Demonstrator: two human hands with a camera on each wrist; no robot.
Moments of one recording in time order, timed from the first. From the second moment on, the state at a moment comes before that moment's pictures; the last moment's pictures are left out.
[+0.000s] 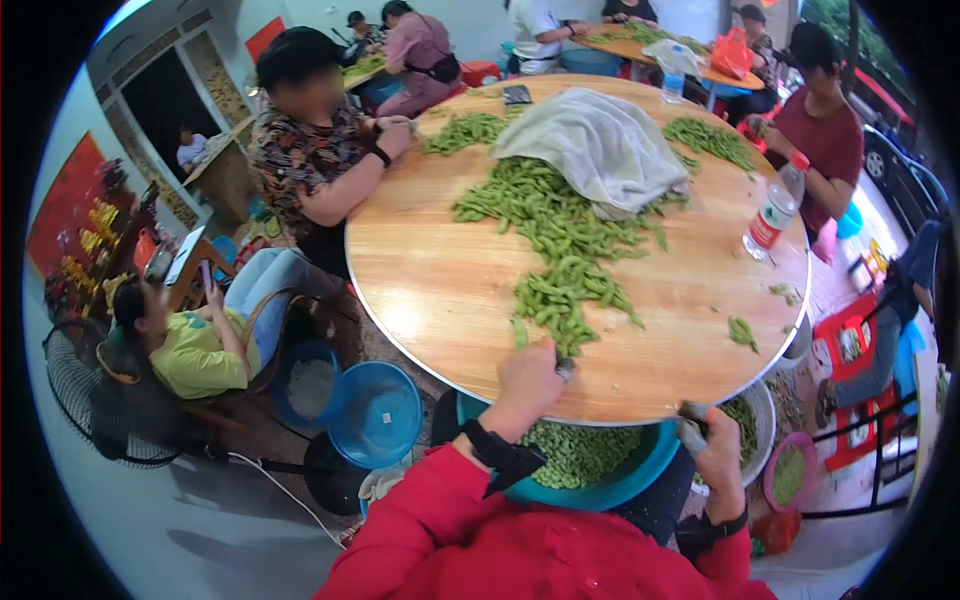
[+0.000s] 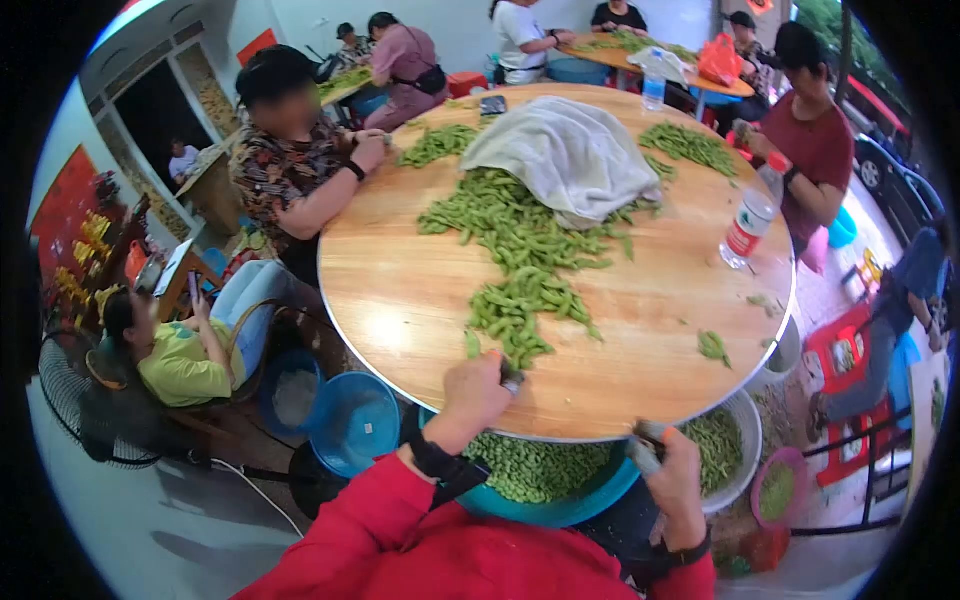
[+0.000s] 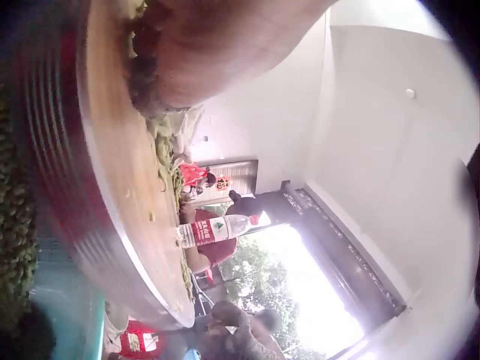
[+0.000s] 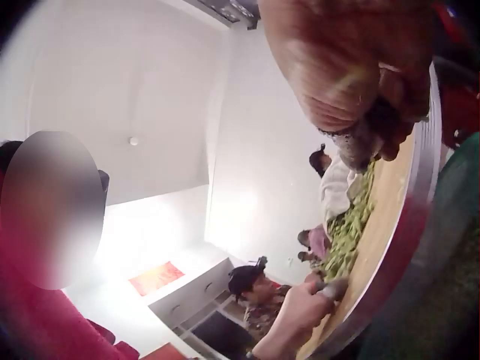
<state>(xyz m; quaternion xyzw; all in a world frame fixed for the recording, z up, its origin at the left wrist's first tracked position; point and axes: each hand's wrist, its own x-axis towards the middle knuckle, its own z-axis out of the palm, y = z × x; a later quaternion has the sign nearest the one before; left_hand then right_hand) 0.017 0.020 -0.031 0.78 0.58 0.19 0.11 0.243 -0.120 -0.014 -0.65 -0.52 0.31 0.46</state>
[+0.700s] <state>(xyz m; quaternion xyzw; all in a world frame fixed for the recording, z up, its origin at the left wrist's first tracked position) 0.008 -0.031 -0.023 0.50 0.42 0.32 0.69 0.170 -0.069 0.000 -0.46 -0.41 0.61 0.50</state>
